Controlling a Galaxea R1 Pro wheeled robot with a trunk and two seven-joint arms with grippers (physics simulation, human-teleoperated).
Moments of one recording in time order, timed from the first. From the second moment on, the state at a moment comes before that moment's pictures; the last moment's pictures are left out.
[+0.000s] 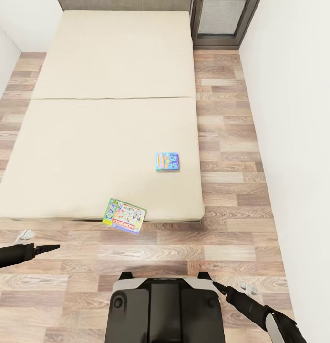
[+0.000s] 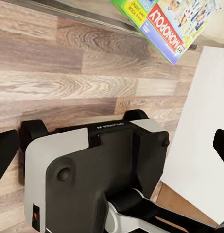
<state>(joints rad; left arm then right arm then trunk) -0.68 0.58 0.40 -0.67 -0.17 0.61 -1.39 -0.32 -0.06 -0.38 -0.77 -0.22 0.42 0.66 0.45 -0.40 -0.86</state>
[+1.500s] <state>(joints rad) -0.68 0.56 0.40 -0.67 -0.18 0.61 -1.39 -0.32 -0.06 -0.38 -0.76 -0.22 0.42 0.66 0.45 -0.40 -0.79</state>
